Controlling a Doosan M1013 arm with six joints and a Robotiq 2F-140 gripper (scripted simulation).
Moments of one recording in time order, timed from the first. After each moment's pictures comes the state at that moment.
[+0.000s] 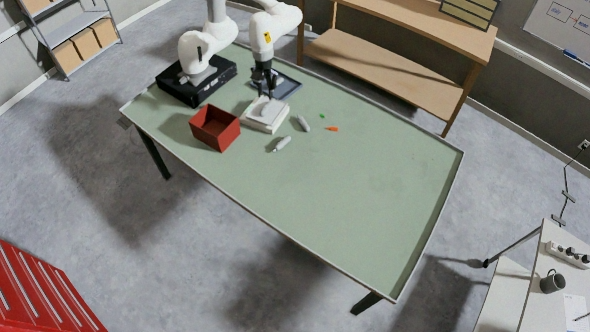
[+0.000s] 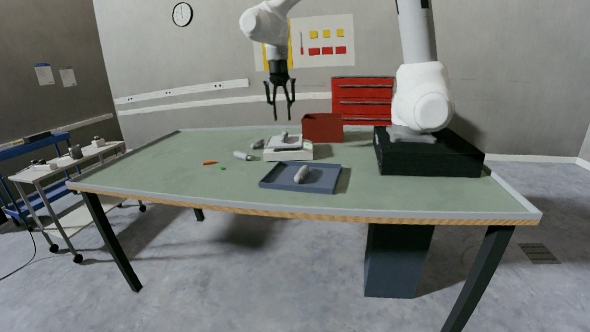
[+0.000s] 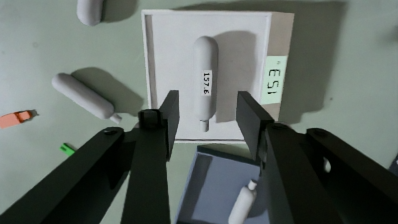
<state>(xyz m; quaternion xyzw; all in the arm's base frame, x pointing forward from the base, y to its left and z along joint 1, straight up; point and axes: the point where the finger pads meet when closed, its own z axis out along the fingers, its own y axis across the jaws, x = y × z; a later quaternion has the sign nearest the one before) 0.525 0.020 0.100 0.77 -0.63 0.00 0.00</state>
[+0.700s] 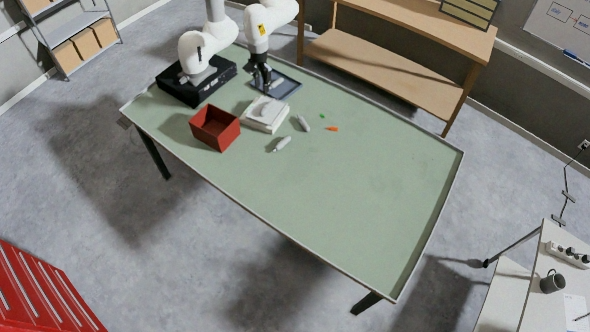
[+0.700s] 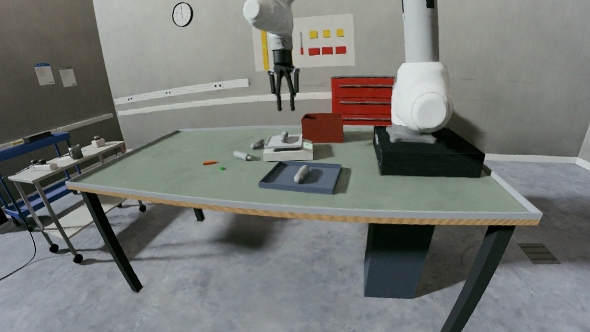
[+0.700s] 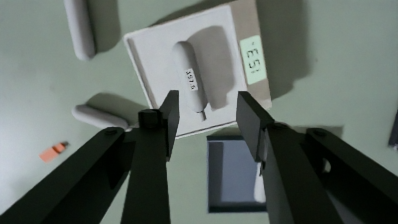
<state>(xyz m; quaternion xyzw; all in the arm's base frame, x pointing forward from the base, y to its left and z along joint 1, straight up) 0.506 0.016 0.138 0.67 -0.74 0.00 -0.01</state>
